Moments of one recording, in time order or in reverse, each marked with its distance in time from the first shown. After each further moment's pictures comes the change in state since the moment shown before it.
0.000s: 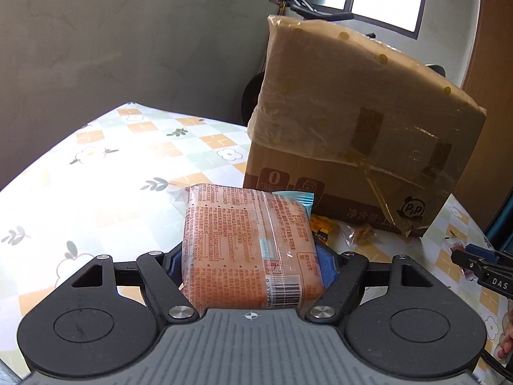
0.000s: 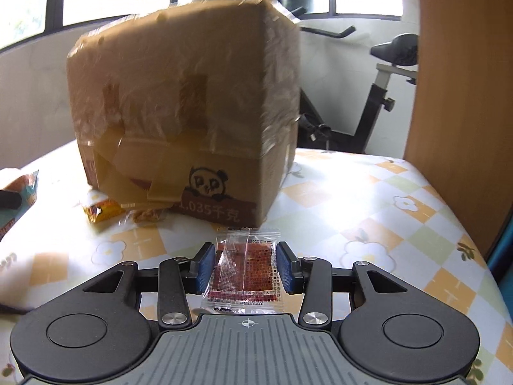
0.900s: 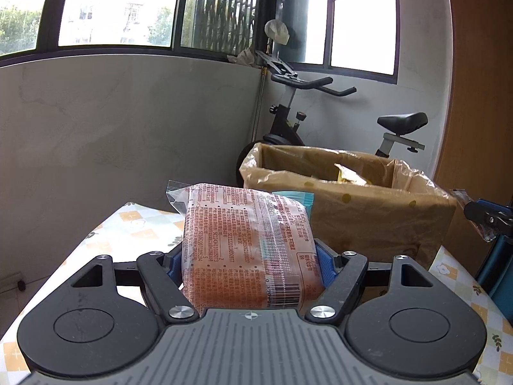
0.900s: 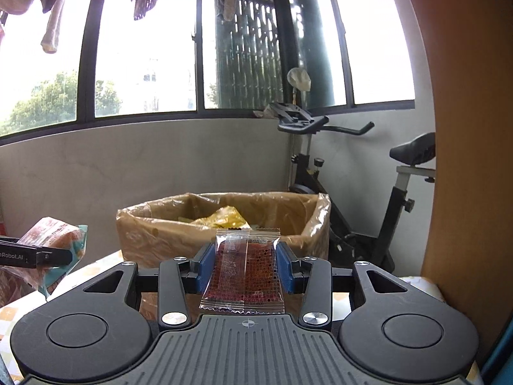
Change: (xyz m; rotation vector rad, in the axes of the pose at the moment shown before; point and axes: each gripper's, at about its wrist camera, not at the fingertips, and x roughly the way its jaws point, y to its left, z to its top) left arm -0.059 -0.034 0.094 0.109 -0.216 0.017; right arm -0.067 0.021 0.132 -0.029 -0.314 0.134
